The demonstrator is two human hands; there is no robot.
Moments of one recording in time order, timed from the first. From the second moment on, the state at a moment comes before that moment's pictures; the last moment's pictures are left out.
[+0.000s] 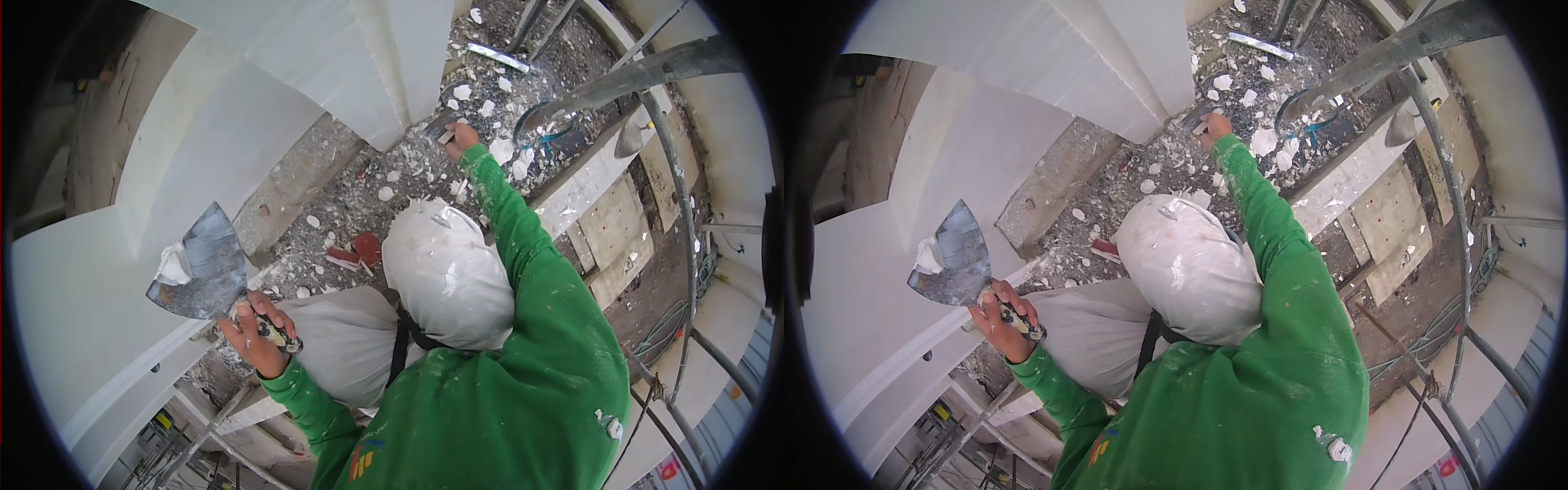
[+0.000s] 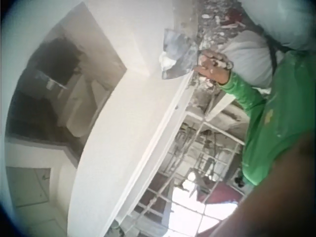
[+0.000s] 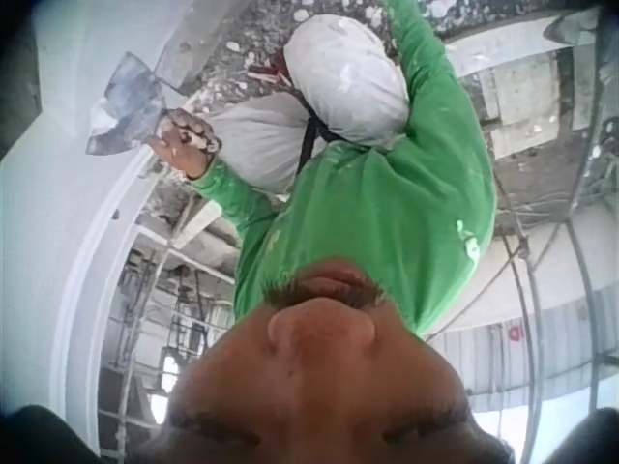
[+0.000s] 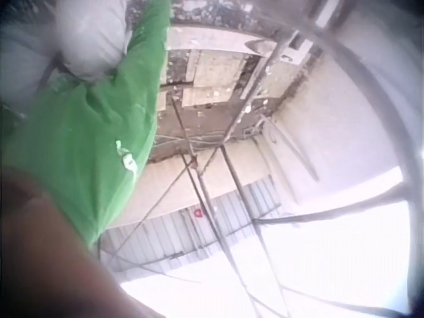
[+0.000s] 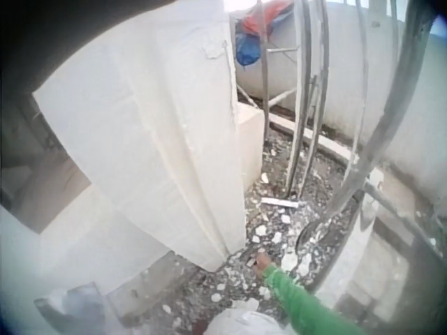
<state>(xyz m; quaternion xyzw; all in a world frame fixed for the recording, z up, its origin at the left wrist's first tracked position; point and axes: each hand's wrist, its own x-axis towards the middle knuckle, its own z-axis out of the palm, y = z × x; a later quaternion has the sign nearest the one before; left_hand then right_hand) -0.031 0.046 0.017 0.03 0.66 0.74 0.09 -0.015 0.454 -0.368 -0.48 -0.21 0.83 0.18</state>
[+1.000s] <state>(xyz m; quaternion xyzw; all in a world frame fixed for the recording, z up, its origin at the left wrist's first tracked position) -0.046 0.028 -0.003 0.11 0.55 0.81 0.17 -0.051 0.452 -0.054 -0.26 -0.29 0.90 0.17</state>
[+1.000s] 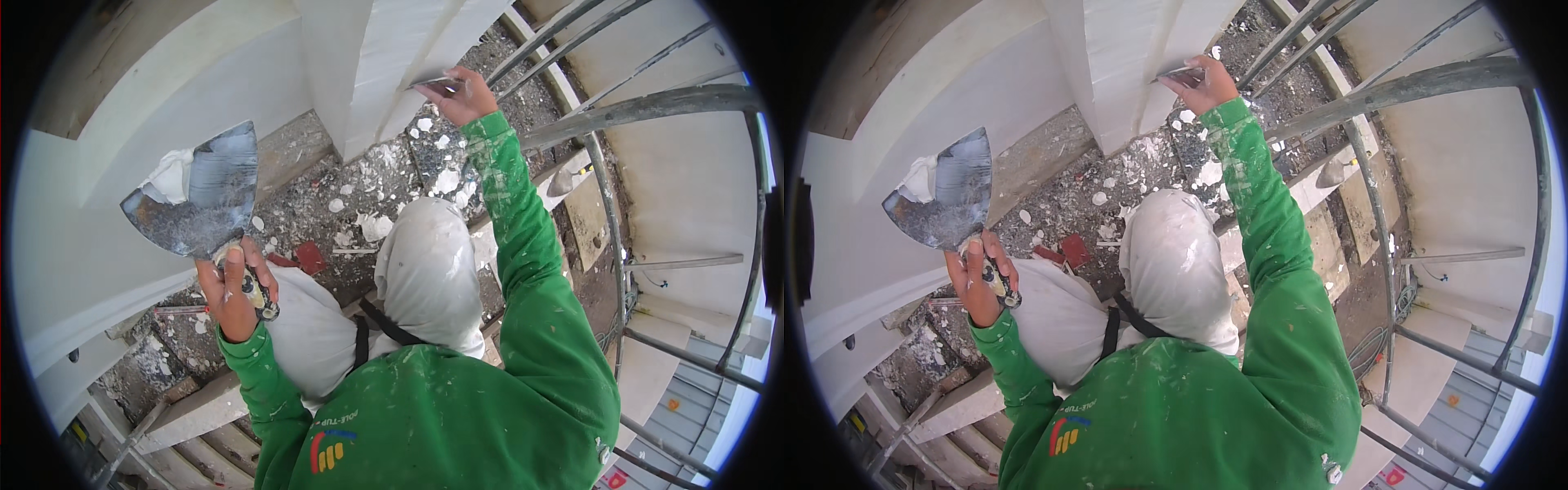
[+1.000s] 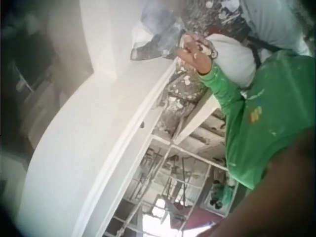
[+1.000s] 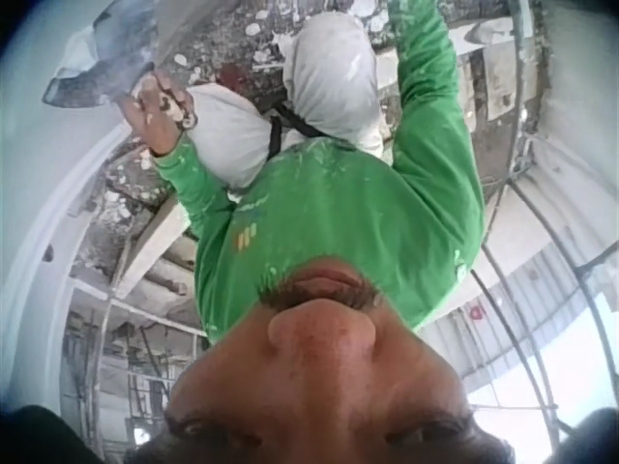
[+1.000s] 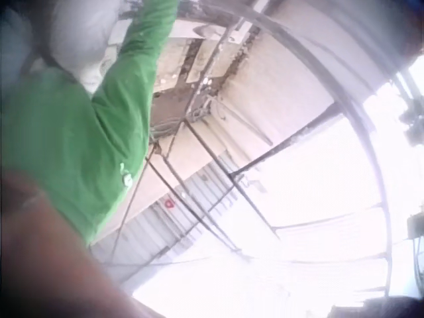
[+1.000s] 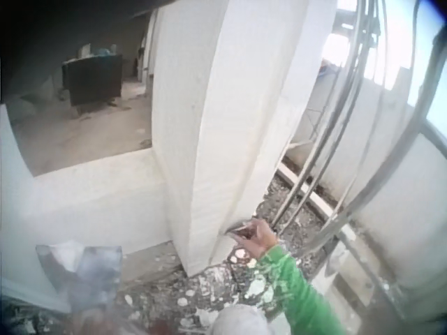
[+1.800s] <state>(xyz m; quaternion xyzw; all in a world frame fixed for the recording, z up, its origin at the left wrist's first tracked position) -0.048 0.003 -0.019 0.22 0.12 0.80 0.55 0.049 0.229 0.064 0.16 -0.81 0.52 0.24</state>
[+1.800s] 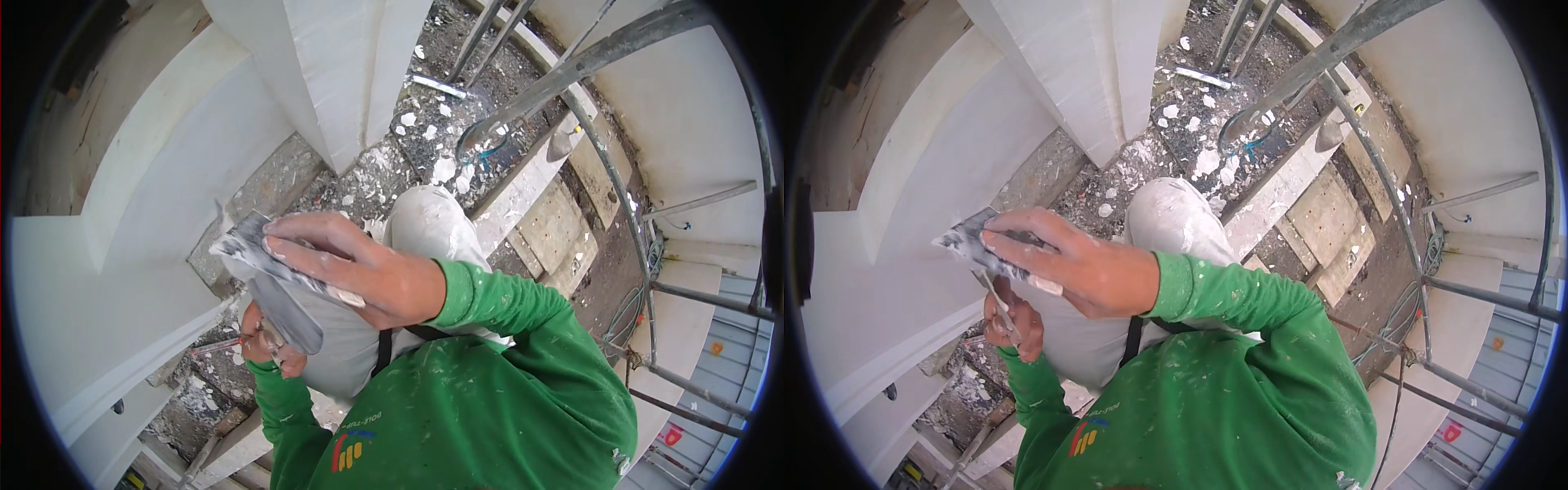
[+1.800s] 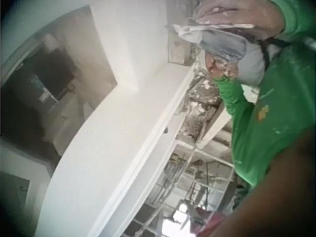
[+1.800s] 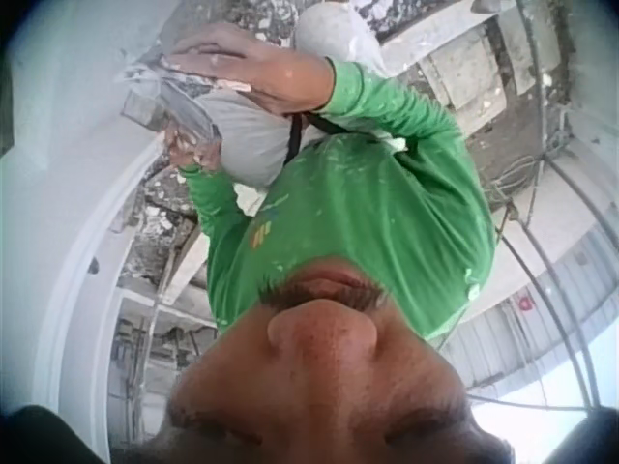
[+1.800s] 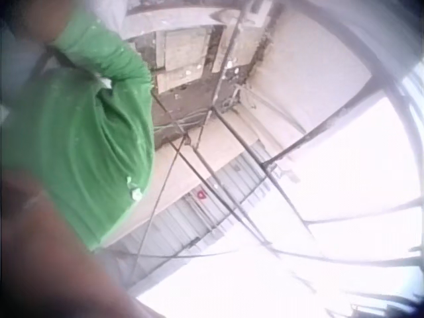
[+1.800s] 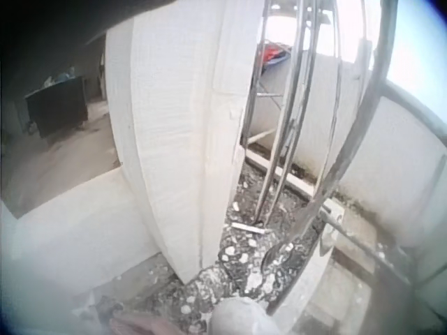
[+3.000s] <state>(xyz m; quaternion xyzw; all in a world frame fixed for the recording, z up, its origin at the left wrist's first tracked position) -0.021 0.029 0.011 0.07 0.63 0.75 0.20 -0.020 0.465 -0.325 -0.49 -0.41 0.76 0.12</state>
